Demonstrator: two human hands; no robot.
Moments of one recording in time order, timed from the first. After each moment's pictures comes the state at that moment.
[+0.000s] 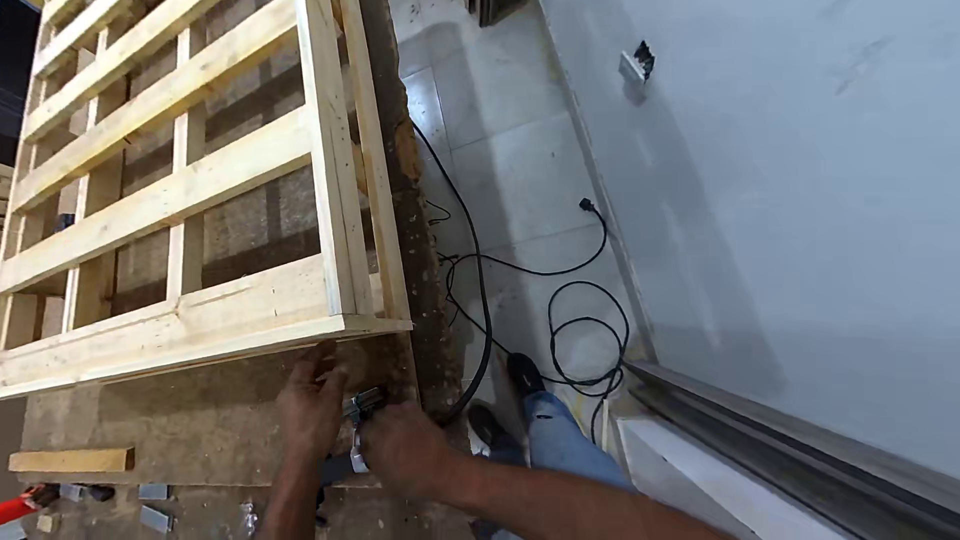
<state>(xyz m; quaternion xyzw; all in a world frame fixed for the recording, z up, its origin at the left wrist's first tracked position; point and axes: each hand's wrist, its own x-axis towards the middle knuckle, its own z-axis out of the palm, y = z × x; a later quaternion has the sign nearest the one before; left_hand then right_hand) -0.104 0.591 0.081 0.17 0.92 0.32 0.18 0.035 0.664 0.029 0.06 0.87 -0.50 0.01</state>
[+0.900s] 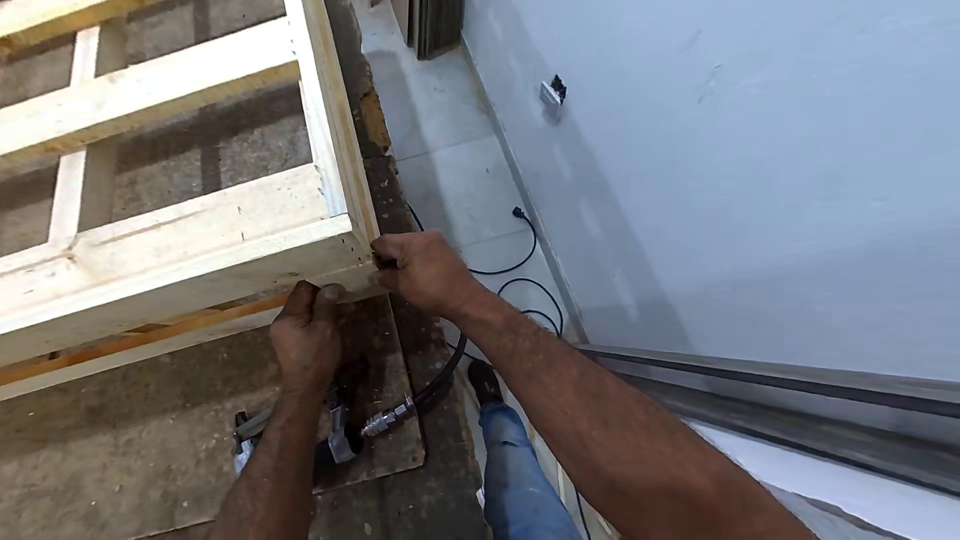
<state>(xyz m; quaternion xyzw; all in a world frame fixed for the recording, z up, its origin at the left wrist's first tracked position) -0.132 0.599 0.006 0.27 0.79 0.53 0.16 -0.020 0.769 0.038 0.21 0.86 -0.44 -0.12</state>
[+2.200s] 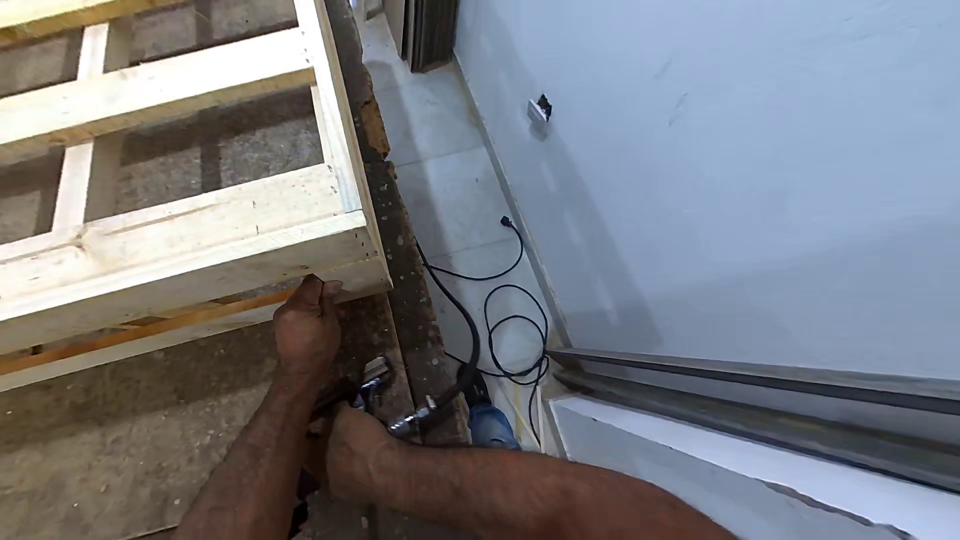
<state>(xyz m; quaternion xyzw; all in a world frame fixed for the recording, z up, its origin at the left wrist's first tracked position) -0.146 0.594 0.002 0.38 0.86 0.34 0.05 -0.018 0.560 0.028 -0.03 0.92 -0.26 0.28</state>
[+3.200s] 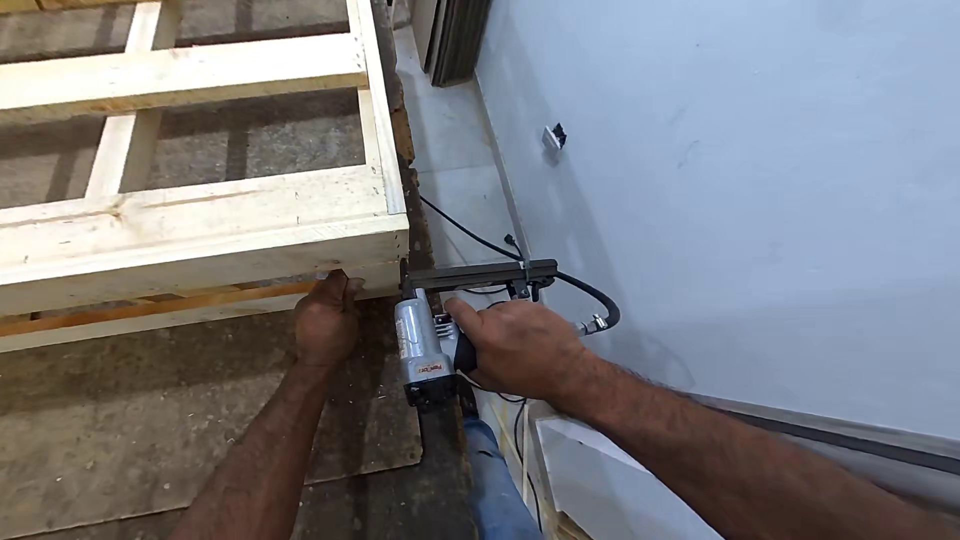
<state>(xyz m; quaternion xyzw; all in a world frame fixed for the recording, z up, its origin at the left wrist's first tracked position) -0.150 0.595 -0.003 0.40 0.86 0.31 0.02 0.079 0.730 0.079 0.10 0.99 -0.03 0.00</state>
